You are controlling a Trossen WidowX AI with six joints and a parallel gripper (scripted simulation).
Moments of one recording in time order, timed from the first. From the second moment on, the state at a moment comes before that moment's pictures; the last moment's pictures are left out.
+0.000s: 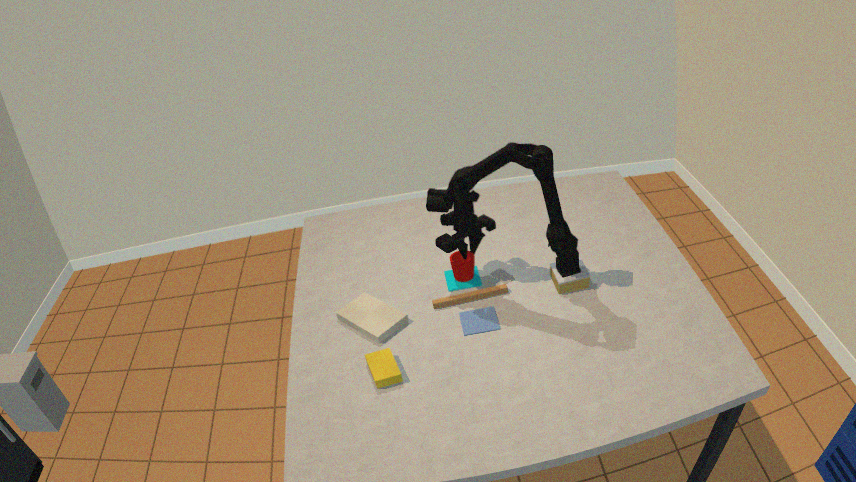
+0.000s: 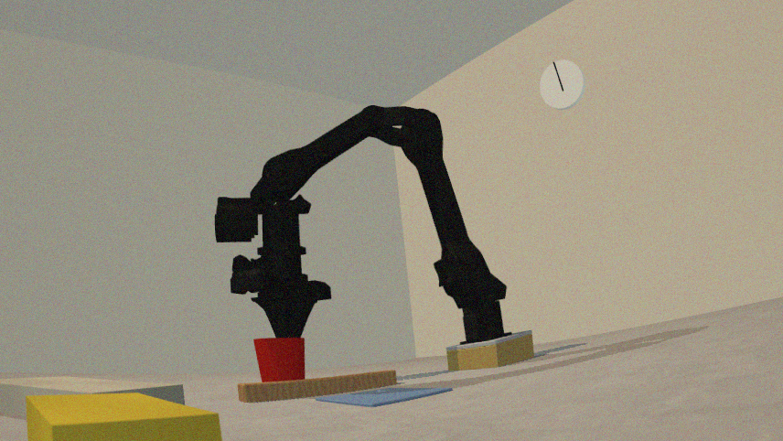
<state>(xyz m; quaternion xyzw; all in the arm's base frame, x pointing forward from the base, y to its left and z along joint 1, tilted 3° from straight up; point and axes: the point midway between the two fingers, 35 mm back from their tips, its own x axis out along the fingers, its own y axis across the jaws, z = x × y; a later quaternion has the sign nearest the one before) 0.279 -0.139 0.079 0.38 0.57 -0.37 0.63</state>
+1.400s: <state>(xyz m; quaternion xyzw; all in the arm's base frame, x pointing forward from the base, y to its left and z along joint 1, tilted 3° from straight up) 0.276 -0.140 0.131 0.38 0.57 -0.37 0.63</state>
